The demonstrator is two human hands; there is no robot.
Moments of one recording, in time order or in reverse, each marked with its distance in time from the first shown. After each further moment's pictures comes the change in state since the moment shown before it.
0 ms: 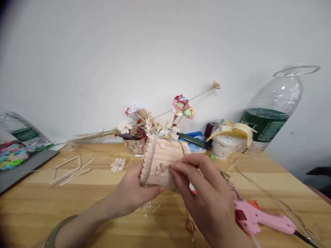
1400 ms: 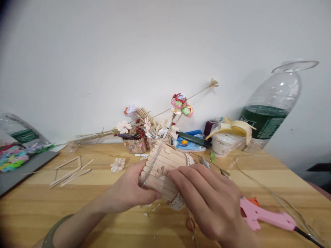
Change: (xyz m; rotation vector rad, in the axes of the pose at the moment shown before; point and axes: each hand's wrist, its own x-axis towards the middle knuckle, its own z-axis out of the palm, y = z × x) left_hand 0.002 0.011 -0.006 -0.161 -0.168 -0.202; right_hand -0.019 0.016 -0.010 -0.031 -0.140 -0.276
